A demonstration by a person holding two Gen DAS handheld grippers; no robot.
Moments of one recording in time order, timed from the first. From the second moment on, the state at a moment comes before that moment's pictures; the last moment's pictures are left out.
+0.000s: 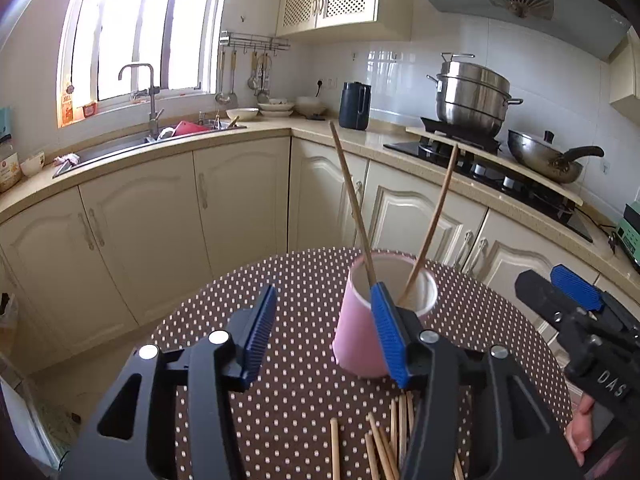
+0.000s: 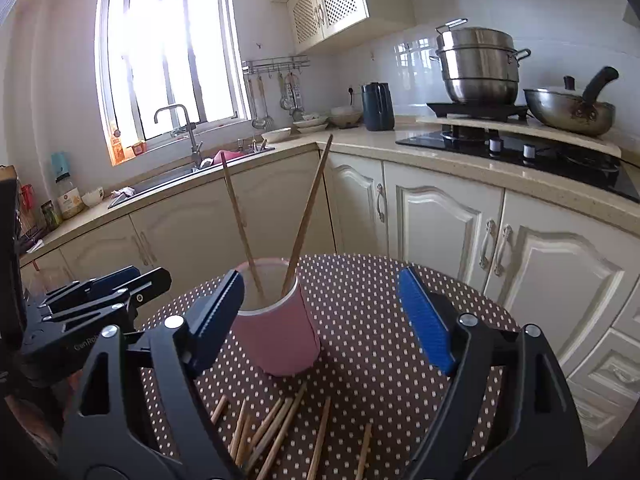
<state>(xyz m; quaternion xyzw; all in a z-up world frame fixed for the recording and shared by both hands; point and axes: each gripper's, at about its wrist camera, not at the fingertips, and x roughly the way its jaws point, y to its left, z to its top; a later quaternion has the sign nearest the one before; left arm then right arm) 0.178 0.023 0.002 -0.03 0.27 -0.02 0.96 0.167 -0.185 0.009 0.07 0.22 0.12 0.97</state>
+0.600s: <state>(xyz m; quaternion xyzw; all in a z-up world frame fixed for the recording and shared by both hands) 0.136 0.036 -0.048 -0.03 0.36 -0.01 0.93 0.133 -0.202 -0.049 0.06 0.32 0.07 0.94</state>
